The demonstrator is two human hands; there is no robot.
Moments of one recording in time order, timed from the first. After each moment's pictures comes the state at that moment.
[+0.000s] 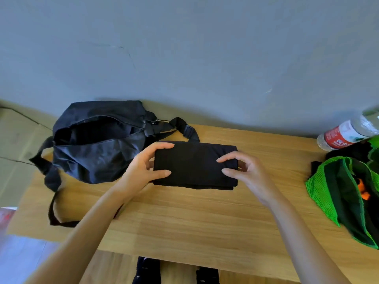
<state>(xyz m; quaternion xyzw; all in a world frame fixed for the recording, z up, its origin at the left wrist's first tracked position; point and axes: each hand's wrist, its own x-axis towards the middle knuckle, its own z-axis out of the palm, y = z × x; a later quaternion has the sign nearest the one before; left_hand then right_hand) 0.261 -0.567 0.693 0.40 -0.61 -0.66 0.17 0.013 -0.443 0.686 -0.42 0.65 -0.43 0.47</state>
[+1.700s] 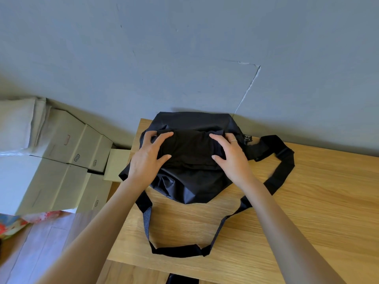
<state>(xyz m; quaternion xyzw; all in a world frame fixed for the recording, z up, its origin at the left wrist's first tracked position) 0.458 -0.762 0.638 0.49 -0.83 -0.23 0.12 0.238 -0.670 0.639 -0.57 0.75 -0.23 0.25</state>
